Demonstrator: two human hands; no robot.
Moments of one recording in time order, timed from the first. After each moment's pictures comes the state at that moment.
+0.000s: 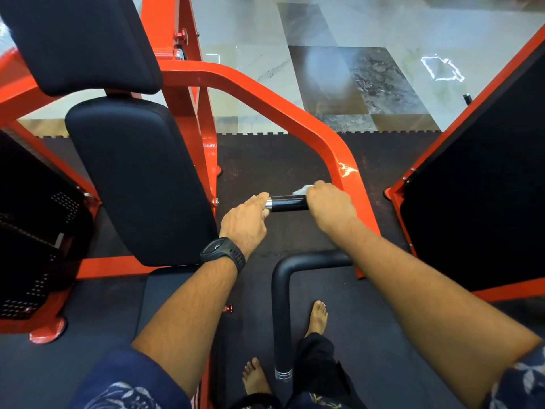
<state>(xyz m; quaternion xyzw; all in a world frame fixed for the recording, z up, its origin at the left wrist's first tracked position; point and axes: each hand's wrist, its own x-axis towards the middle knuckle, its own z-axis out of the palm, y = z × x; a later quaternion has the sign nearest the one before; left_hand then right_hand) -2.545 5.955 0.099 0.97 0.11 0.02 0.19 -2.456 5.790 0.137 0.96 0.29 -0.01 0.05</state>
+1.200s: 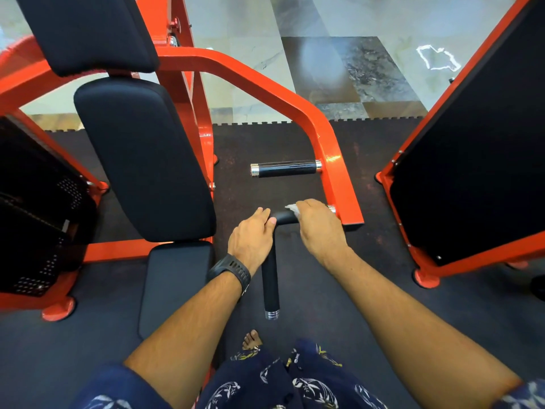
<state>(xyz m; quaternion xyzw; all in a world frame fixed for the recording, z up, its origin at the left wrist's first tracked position) -2.646 5.879 0.098 0.93 0.19 -0.03 0.33 -2.577 5.734 0.119 0.96 0.26 -0.01 -0.09</state>
